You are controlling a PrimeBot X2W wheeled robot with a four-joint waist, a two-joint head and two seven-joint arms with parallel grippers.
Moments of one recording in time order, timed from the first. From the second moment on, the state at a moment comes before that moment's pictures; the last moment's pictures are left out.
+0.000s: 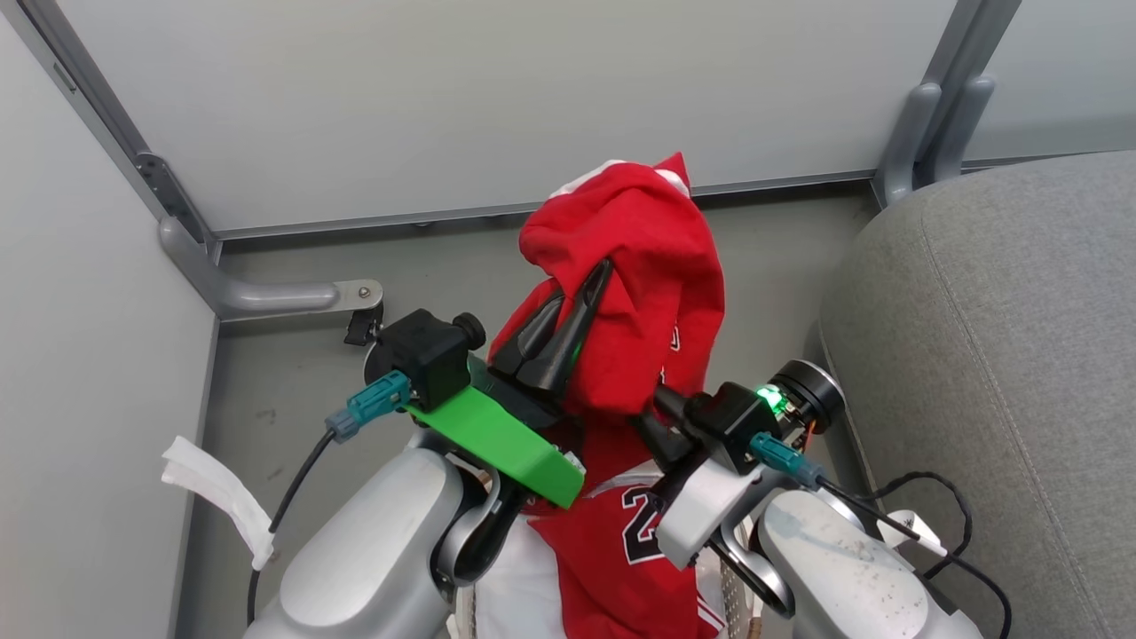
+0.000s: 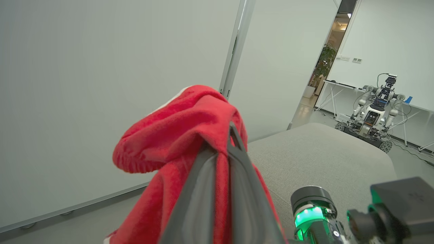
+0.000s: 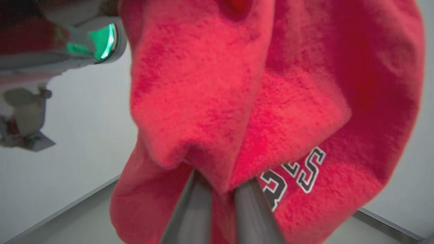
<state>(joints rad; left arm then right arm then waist) -0.53 0.16 -0.75 0.23 -0.72 -0.13 -0.26 -0.44 -0.05 0.57 0.39 0.15 0.13 -0.26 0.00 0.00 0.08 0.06</state>
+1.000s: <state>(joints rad) -0.46 0.21 -0.74 0.30 -0.61 -0.13 -0.26 -0.31 -0.05 0.22 0.17 0.10 0.13 -0.26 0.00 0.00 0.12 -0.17</state>
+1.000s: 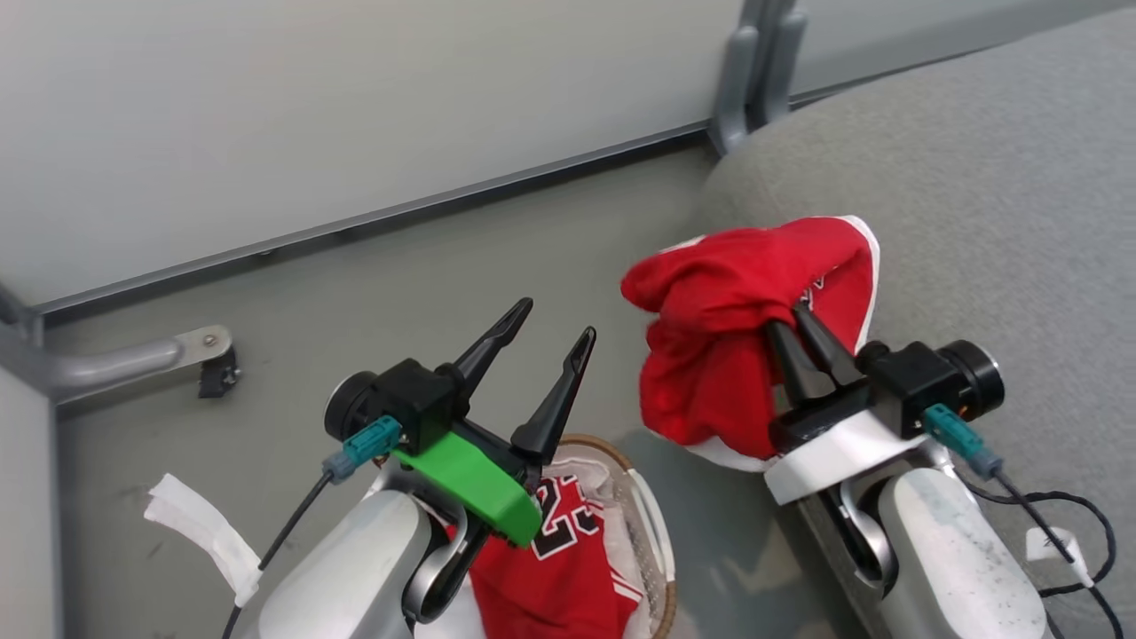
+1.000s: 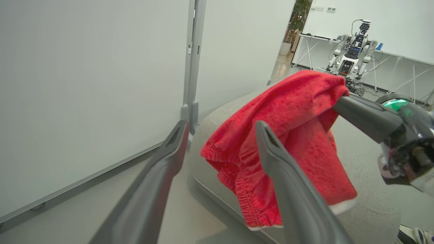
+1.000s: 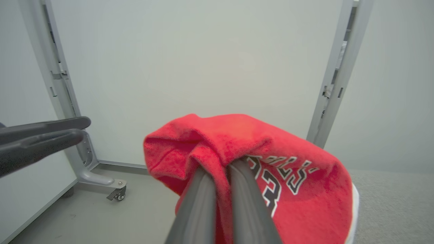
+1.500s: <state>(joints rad) -0.45 0.23 -0.77 0.30 -0.60 -0.13 -0.26 -0.29 -0.05 0.11 0.11 0.09 0.13 -0.26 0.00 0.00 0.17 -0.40</state>
